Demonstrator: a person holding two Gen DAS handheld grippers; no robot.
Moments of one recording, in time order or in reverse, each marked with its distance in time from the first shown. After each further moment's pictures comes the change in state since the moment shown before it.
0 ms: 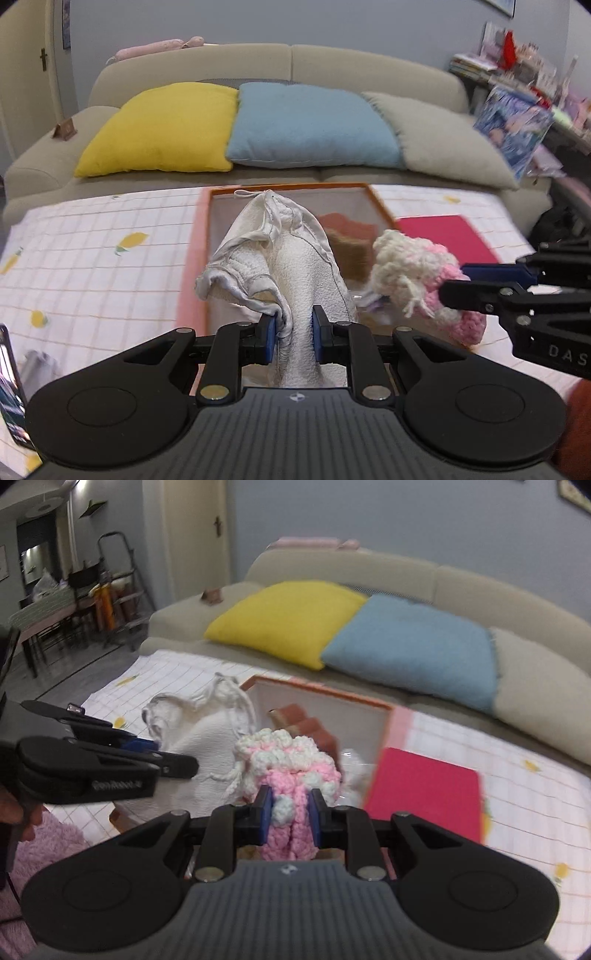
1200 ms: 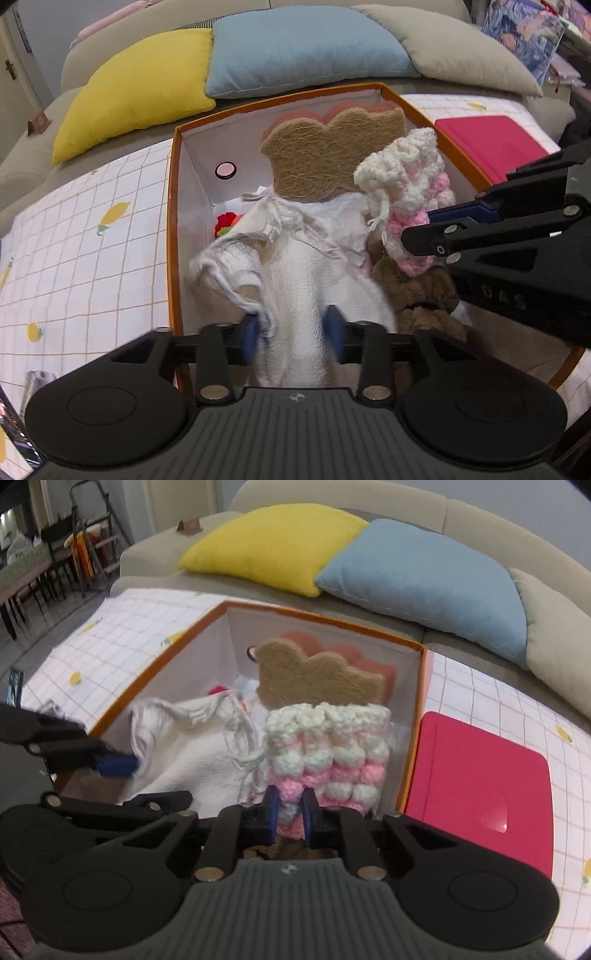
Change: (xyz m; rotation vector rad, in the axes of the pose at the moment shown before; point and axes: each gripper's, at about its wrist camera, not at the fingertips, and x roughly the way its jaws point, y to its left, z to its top) left arm 0.073 -0.007 -0.014 0.163 0.225 0.068; right arm 0.108 -0.007 0.011 0.008 0.220 -0.044
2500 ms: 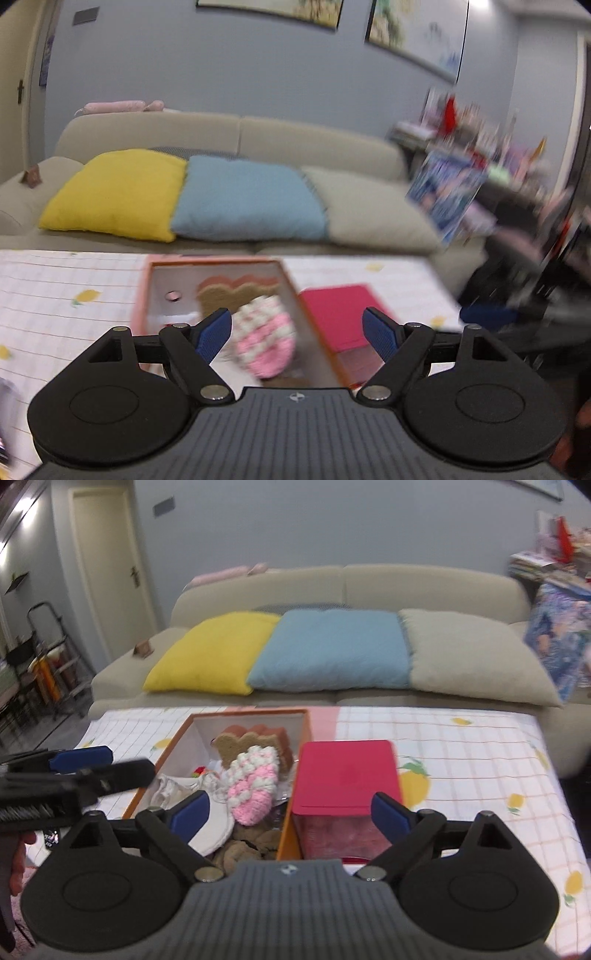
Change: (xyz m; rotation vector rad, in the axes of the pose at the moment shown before) left arm -0.157 -0.021 -0.027 -0.182 -0.509 -0.273; right arm -0.182 -0.027 -0.079 0.296 -0.327 -0.108
